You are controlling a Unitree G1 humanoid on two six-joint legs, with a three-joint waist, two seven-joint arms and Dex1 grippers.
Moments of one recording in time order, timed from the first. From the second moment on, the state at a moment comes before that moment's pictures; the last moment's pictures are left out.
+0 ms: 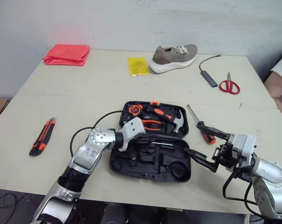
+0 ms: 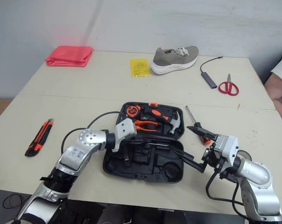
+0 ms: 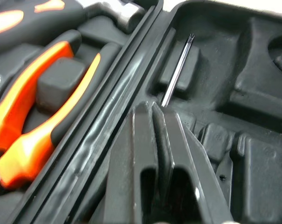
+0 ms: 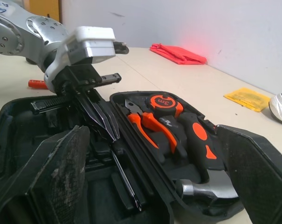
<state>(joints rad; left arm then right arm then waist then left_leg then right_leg) -0.47 0.39 -0.32 -0.10 -0.10 0.58 -0.83 0.10 -0.59 -0.20 -0.28 0.54 -0.09 1.02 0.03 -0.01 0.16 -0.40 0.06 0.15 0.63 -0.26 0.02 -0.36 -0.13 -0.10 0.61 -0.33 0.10</state>
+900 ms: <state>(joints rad) -0.04 0.68 0.36 -0.22 -0.41 0.24 -0.94 0.32 -0.61 -0.63 0.18 0.51 -0.30 0.99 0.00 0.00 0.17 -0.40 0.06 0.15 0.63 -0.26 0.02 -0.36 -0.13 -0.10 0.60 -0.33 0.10</state>
